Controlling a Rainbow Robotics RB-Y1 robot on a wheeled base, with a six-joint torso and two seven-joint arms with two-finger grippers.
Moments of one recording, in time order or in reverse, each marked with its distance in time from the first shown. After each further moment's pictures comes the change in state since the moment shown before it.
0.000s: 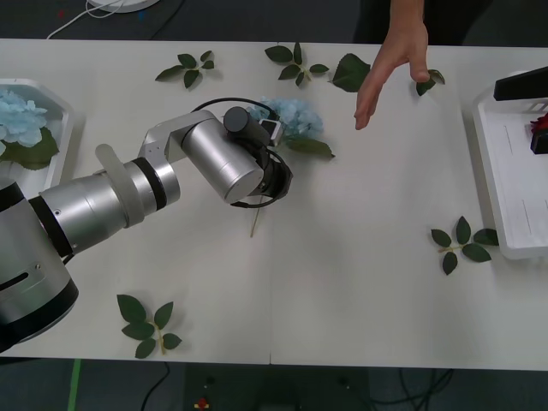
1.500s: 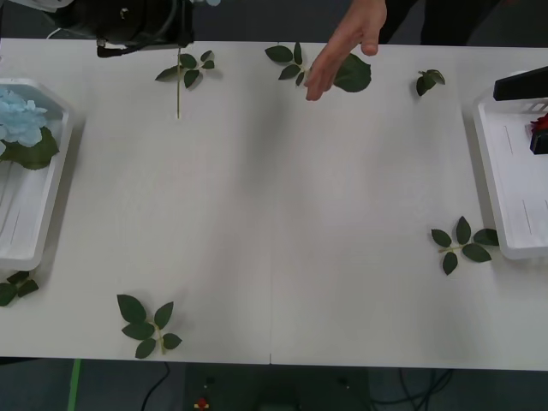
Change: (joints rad) right arm 0.001 0.000 0.000 -0.003 0.000 -0.002 0.000; left arm -0.003 0.324 0.696 -0.309 0.261 0.326 -0.367
